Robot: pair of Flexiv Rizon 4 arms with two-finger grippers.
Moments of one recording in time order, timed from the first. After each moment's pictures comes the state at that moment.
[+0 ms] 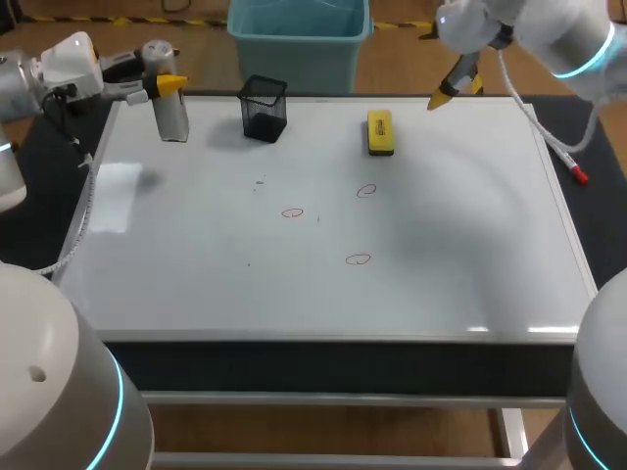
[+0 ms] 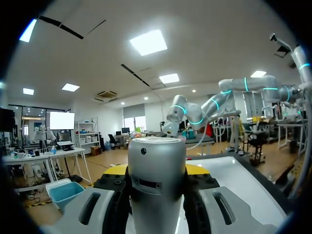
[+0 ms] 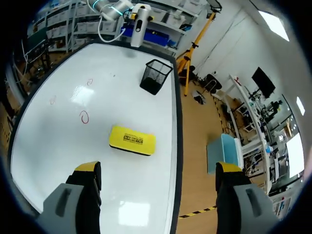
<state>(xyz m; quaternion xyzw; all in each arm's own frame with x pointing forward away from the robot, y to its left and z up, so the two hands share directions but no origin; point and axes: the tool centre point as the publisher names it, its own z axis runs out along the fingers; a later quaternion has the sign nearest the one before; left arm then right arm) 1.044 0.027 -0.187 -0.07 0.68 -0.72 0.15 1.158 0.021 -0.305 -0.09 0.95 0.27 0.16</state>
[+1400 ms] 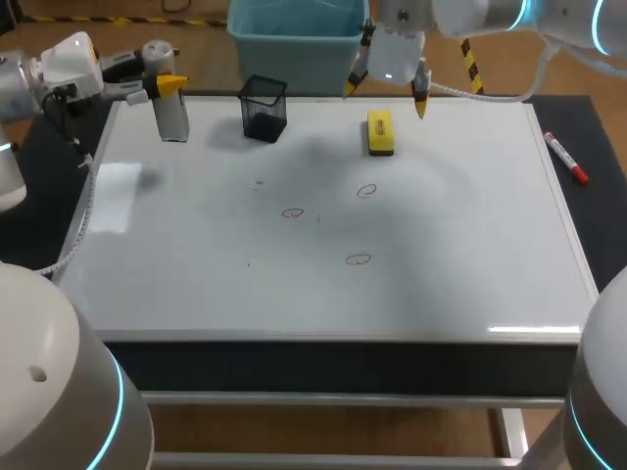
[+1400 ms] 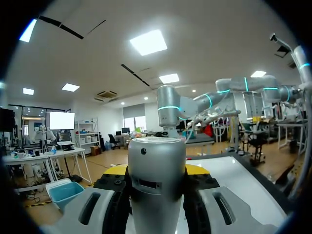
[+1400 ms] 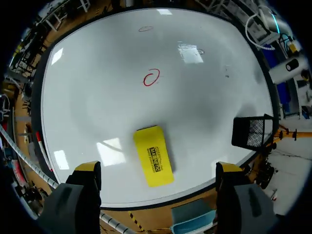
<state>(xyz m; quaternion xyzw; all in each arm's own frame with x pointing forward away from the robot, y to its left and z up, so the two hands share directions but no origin) 1.044 0.027 -0.187 -0.07 0.68 -0.72 0.15 1.122 0.089 -0.364 -0.61 0.79 0.04 0.02</state>
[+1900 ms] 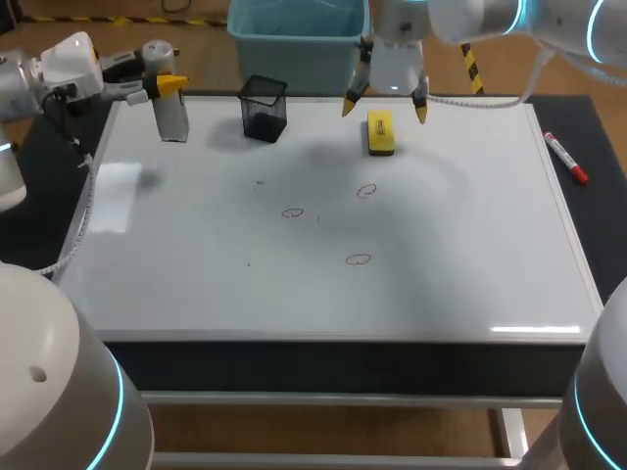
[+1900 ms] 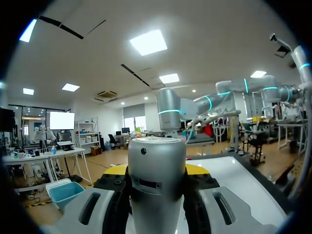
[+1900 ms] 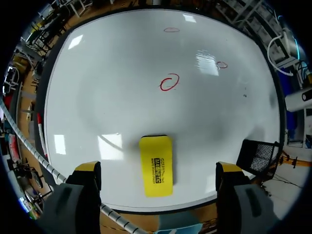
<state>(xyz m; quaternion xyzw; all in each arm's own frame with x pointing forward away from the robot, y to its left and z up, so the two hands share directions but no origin) 1.044 0.027 -0.187 -0.07 0.68 -0.72 0.15 1.110 0.083 -0.382 -0.68 0.74 0.04 0.00</state>
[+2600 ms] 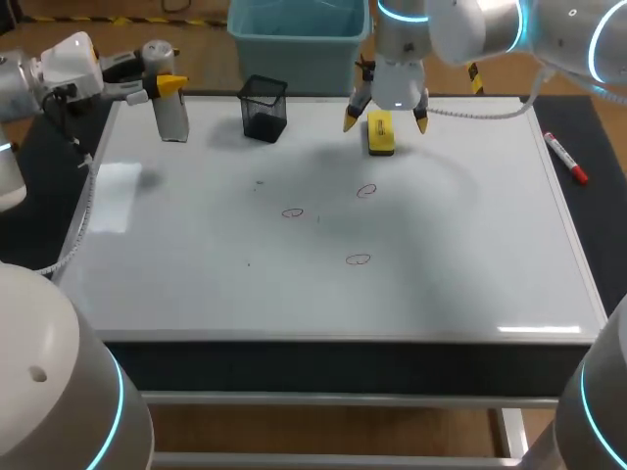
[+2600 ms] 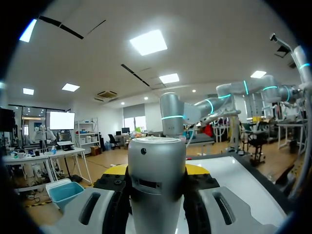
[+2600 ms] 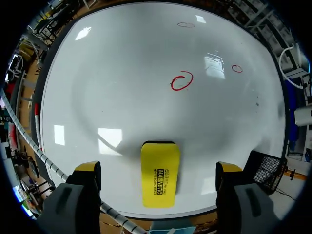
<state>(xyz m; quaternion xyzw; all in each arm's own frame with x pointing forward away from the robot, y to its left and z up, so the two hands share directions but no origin) 1.044 0.027 -0.187 -0.07 0.68 -0.72 0.15 1.105 0.080 -0.404 -0.70 0.71 0.02 0.00</state>
